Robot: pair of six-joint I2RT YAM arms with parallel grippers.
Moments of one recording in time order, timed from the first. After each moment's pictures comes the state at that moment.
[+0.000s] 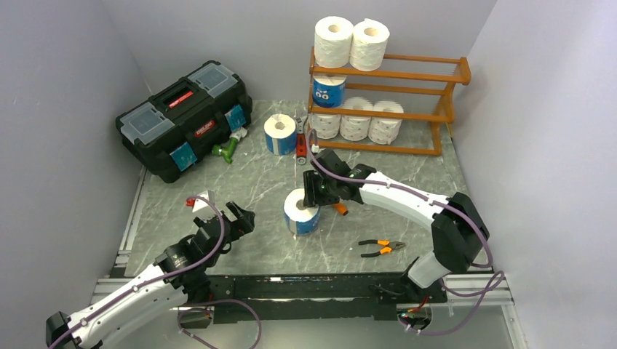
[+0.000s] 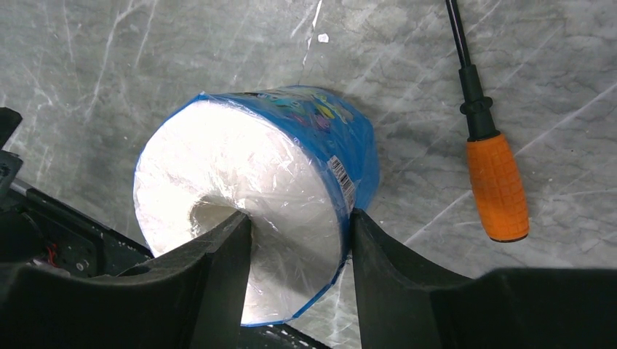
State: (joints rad) left arm -0.85 0.40 0.26 -0.42 -0.60 -0.99; right arm 0.81 1.54 1.09 -0.50 -0.02 0.59
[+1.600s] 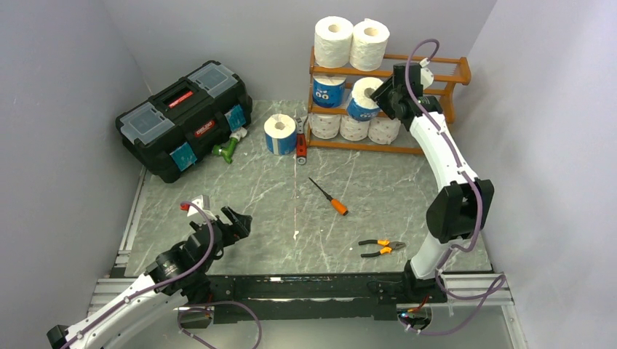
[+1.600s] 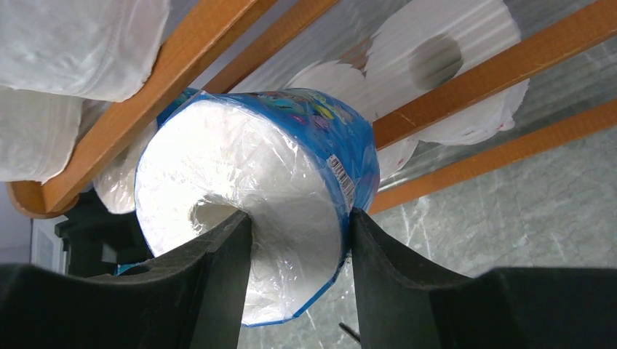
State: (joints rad) left arm -0.85 0.22 0.25 -0.52 -0.57 -0.96; right arm 0.17 1.72 1.72 -0.56 0.18 0.87
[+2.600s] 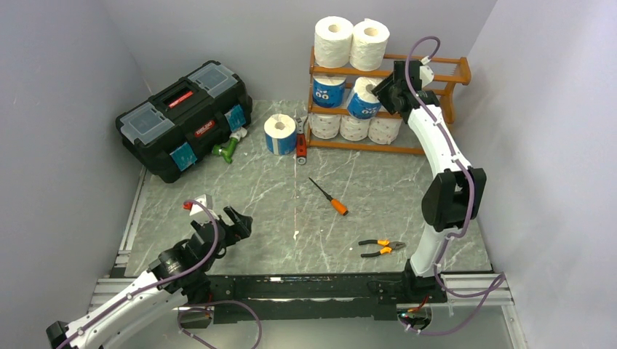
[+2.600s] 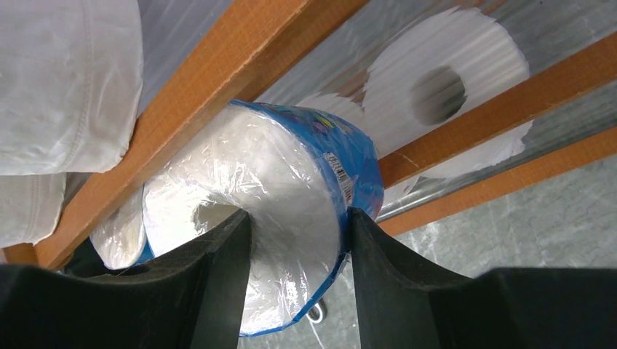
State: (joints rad) left arm -0.85 0.28 0.25 -0.52 -0.57 -0.96; right arm 0.14 1.84 1.81 -0.55 0.17 0.90
